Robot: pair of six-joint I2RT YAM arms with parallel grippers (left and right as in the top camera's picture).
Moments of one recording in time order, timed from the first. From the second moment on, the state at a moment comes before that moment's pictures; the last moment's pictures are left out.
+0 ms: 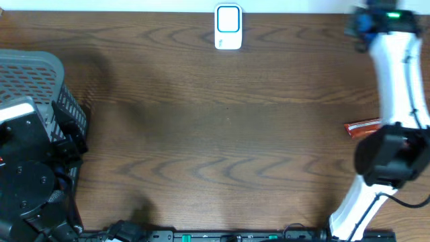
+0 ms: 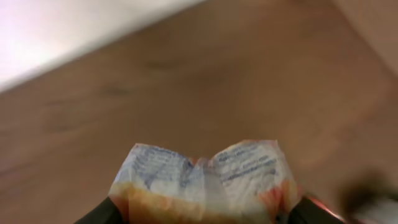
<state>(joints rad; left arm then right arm) -0.41 0.79 1.51 -1.02 -0.87 -0.04 -0.17 2.08 2.08 -0.94 0.31 0.27</state>
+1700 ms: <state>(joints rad) -0.39 0.78 1.51 -1.02 -0.87 -0.04 -0.25 0.75 1.91 -1.60 -0.56 0.04</state>
